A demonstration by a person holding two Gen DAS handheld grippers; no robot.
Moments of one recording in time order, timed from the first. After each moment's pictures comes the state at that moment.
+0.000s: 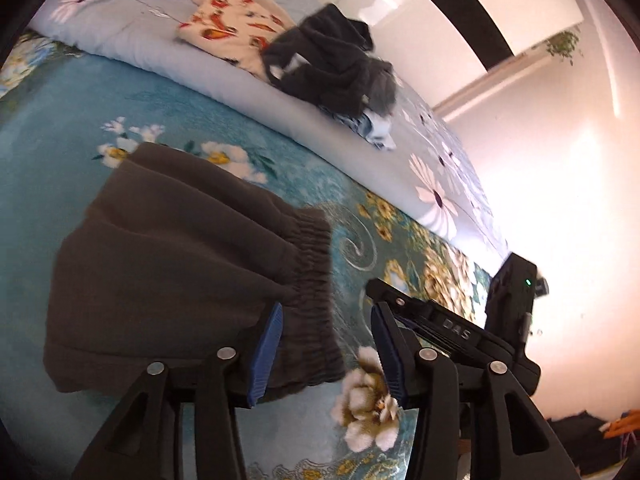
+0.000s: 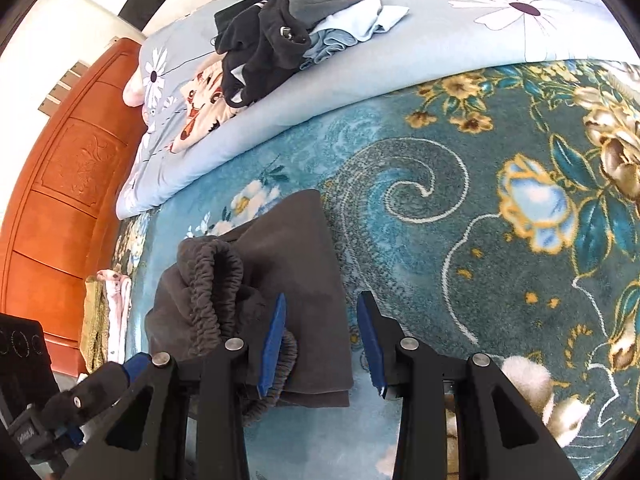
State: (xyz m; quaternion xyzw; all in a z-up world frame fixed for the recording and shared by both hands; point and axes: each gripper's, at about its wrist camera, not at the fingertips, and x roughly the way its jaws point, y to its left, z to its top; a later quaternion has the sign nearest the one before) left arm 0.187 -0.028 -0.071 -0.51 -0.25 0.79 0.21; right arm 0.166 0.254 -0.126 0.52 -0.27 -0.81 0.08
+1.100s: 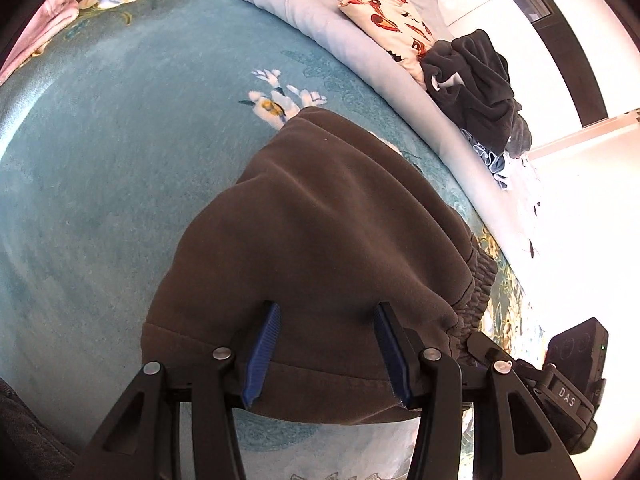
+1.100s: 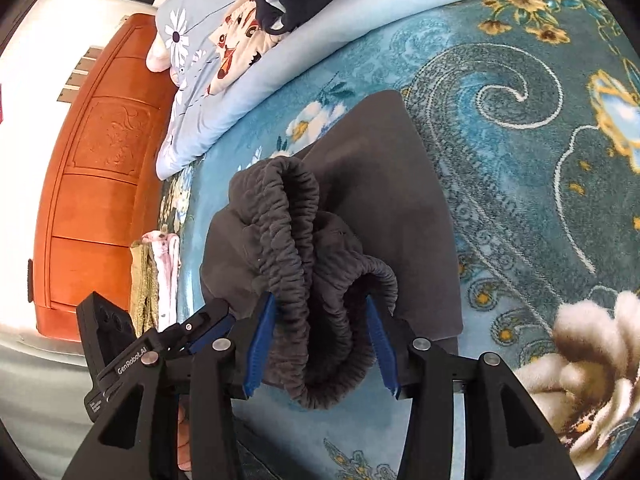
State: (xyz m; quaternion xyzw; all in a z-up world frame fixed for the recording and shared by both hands) left arm 0.191 -0.091 -0.130 -0.57 -0.30 0.76 0.08; right arm 0.163 0.202 -0.152 0.58 -0.33 -0.73 0.17
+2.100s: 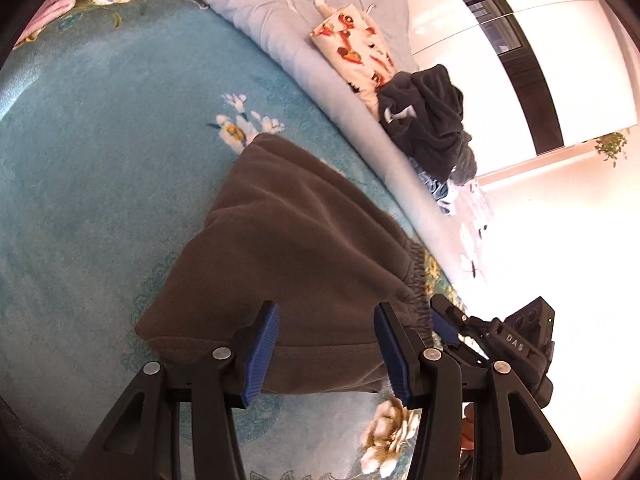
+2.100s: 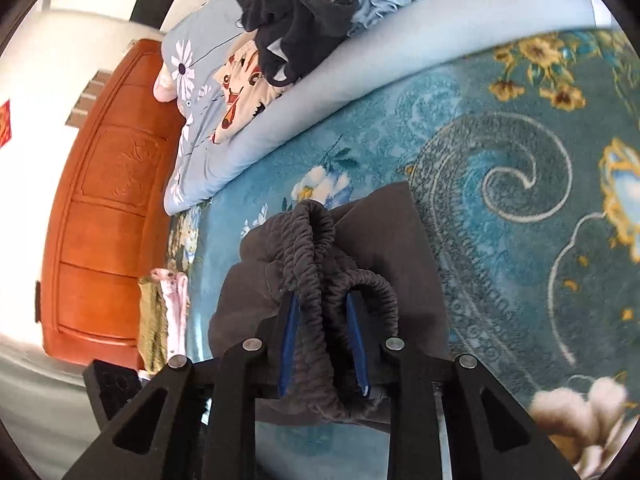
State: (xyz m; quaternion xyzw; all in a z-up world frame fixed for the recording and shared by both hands) left arm 0.196 -0.108 -0.104 -0.50 -0.37 0.77 0.14; right arm 0.125 0.231 -0.133 0.53 -0.32 -0.77 0.16
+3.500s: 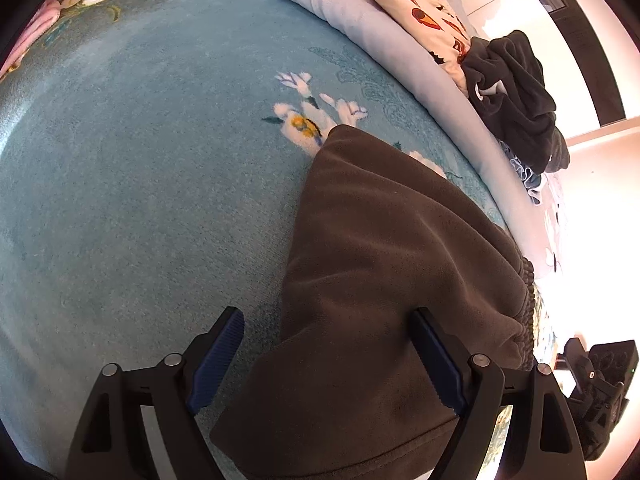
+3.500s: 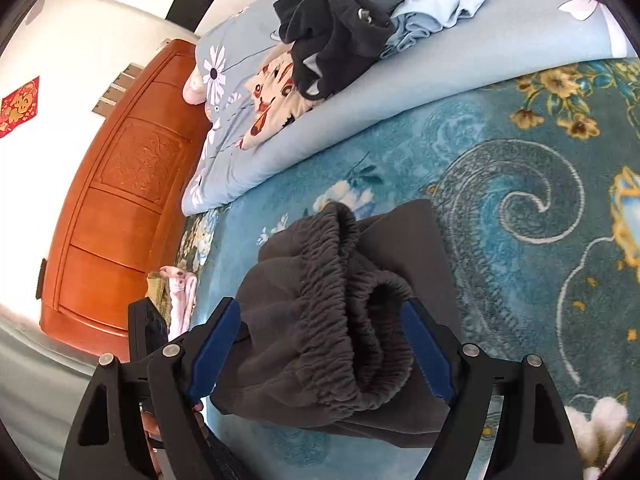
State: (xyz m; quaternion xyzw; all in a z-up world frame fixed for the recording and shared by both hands) left arm 0.134 -0.120 -0.159 -0.60 -0.27 0.75 0.07; right arm 0.129 0.215 -0.139 0.49 -0.32 -0.78 0.20
